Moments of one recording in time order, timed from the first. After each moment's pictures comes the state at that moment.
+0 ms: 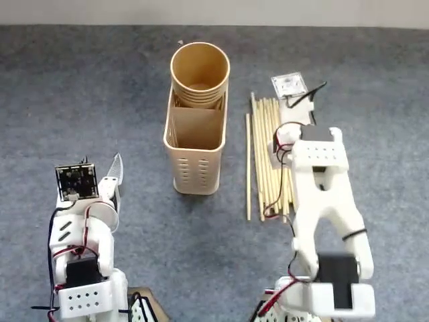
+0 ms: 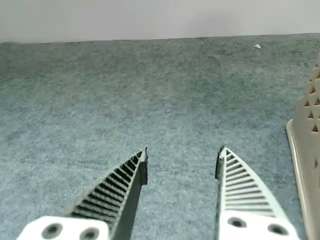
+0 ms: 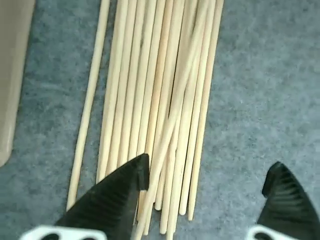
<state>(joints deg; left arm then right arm) -16.8 -101.6 96.1 33.7 -0.7 -5.0 -5.7 23.3 55.5 12.6</state>
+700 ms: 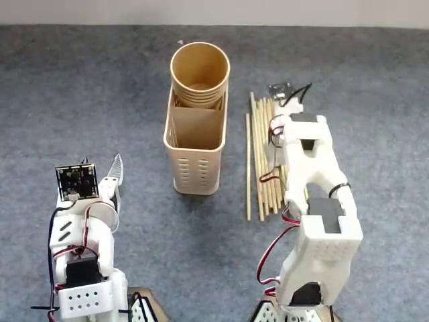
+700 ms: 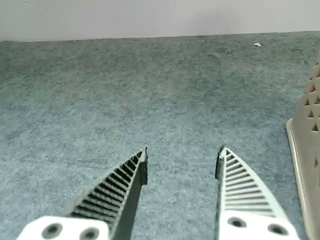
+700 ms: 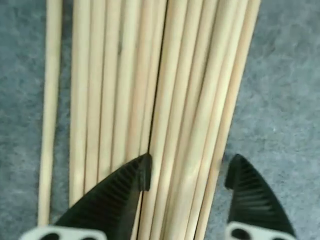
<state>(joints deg) -16.8 -101.6 96.1 33.7 -0.7 -4.7 20.7 8.2 55.5 12.8</state>
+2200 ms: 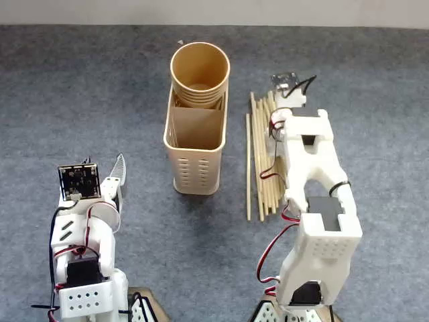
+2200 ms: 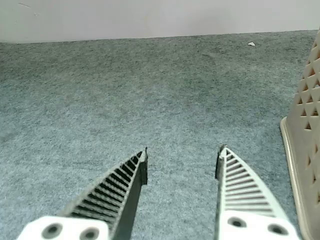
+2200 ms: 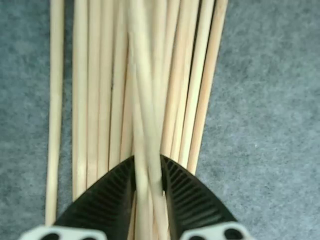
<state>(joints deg) -15.8 -101.6 96.1 33.7 -0.7 -4.6 20.8 3.7 55.2 10.2</state>
